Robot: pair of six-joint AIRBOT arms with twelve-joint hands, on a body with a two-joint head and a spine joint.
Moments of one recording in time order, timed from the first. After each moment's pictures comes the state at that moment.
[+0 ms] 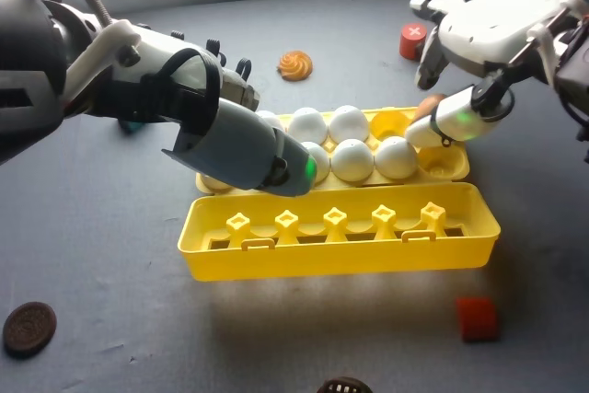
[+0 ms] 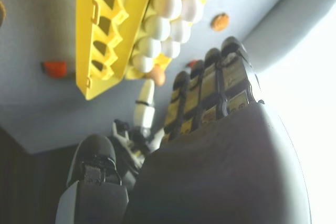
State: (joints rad) left arm -0.05 -0.87 0.61 0.61 0.98 0.13; right arm -0.40 -1.23 1.20 1.07 0.54 -2.05
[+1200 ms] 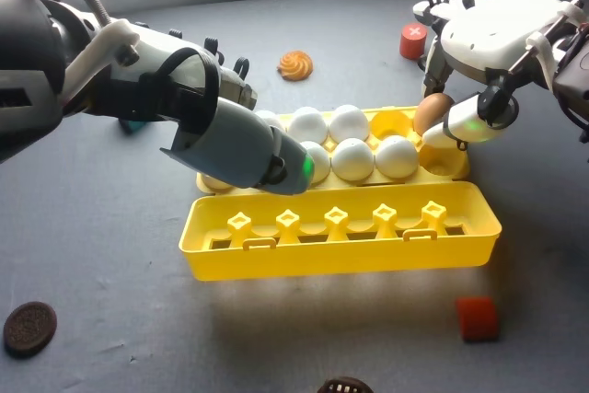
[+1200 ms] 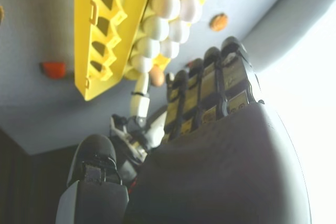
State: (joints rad) left arm -0.05 -0.87 0.61 0.61 0.99 0.13; right arm -0.42 -1.24 1.23 1.07 0.55 -2.07
